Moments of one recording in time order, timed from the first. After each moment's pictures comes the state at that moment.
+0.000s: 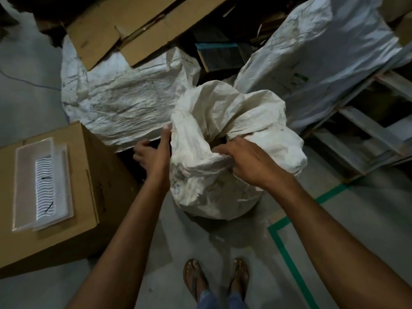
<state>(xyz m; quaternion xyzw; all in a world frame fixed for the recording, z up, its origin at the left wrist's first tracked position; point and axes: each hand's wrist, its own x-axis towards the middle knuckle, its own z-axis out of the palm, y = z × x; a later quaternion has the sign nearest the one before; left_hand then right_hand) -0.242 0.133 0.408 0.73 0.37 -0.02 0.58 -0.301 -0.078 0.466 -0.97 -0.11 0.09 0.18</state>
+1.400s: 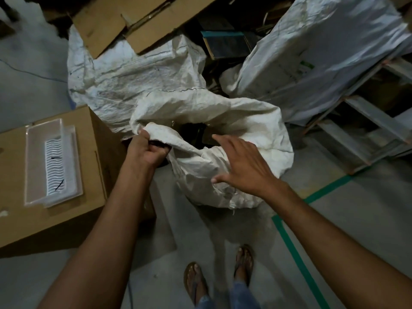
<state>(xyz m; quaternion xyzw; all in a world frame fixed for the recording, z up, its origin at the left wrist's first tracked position) -0.265 0.188 0.434 0.30 0.45 -0.12 0.83 -0.361 -0.048 0.397 -0.98 -0.11 0.03 0.16</state>
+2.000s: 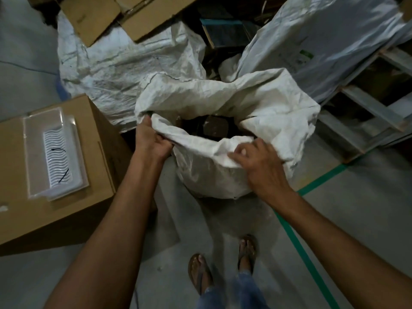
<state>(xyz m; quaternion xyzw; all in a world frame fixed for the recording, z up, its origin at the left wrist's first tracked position) -0.266 0.218 0.398 0.35 0.35 -0.12 0.86 -0.403 -0.026 0.376 -0.98 -0.15 -0.10 0.03</state>
